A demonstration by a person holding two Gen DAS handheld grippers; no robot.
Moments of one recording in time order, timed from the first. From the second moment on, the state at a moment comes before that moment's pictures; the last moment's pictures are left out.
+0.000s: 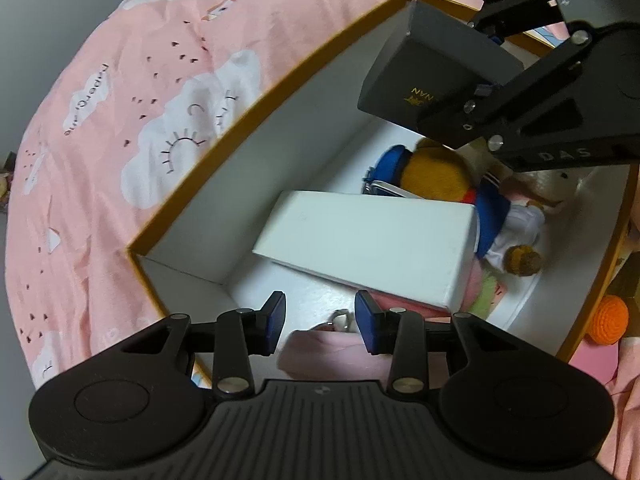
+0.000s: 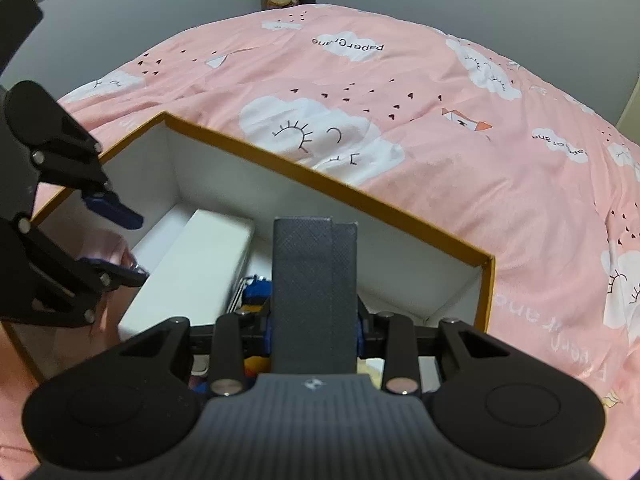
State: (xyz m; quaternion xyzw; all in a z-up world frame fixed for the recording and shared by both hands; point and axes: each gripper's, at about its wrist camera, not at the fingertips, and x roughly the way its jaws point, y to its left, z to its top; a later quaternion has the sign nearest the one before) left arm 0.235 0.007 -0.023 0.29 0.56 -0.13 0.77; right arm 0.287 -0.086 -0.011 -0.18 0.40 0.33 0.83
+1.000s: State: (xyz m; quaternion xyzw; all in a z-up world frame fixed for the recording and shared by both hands) left arm 0.210 0.024 0.006 0.29 0.53 -0.11 0.79; right arm 0.325 -0.078 -0.052 -0.26 0.47 0.20 0.82
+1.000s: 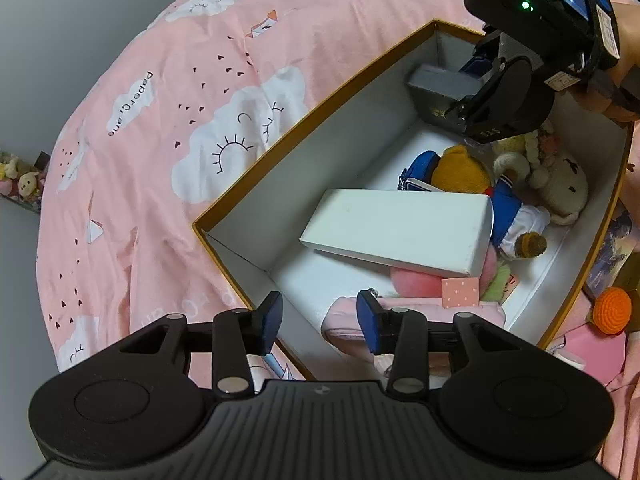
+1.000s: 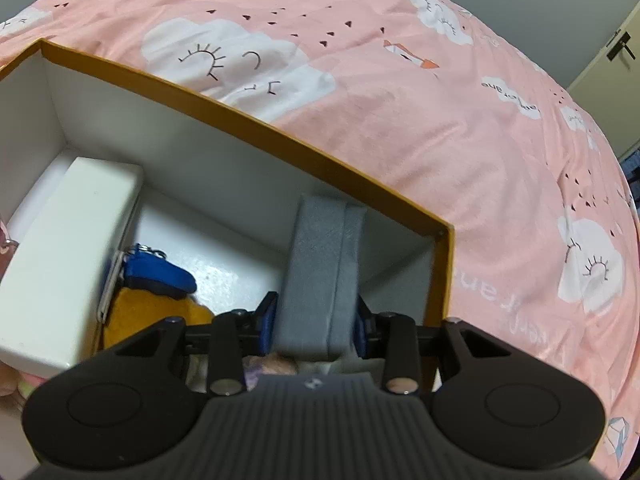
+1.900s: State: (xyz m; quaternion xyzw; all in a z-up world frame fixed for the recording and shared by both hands) left arm 0.206 0.043 0.022 0.24 0.51 -0.13 0.81; right arm 0.244 -0.040 0.016 -0.23 0.37 0.41 0.80
